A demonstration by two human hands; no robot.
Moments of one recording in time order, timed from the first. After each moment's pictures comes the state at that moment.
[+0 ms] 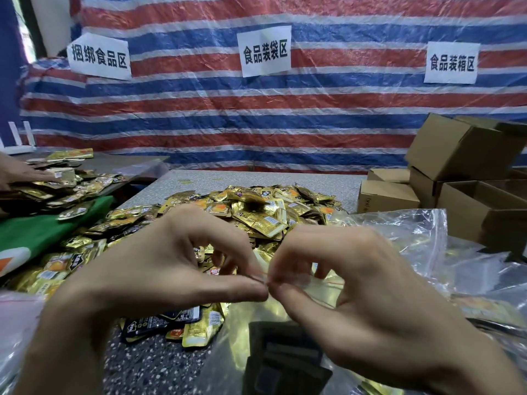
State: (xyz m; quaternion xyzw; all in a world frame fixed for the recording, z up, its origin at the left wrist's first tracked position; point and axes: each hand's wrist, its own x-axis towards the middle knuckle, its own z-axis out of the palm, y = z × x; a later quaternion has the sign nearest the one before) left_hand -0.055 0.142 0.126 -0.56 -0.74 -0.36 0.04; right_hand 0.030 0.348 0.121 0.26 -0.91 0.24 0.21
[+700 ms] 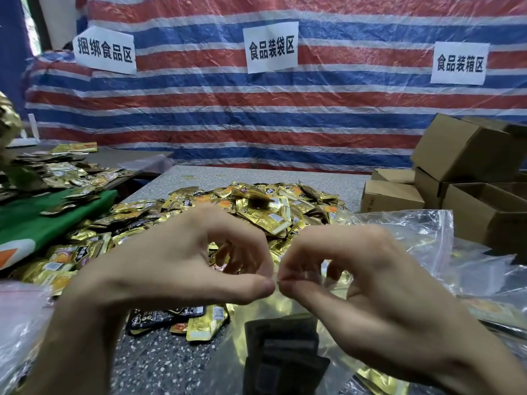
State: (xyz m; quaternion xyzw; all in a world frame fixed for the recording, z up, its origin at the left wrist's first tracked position) left_hand -0.043 0.144 0.132 -0.51 -0.79 -0.33 0.01; right_hand 0.028 0.348 0.120 0.25 -0.91 0.26 0.20
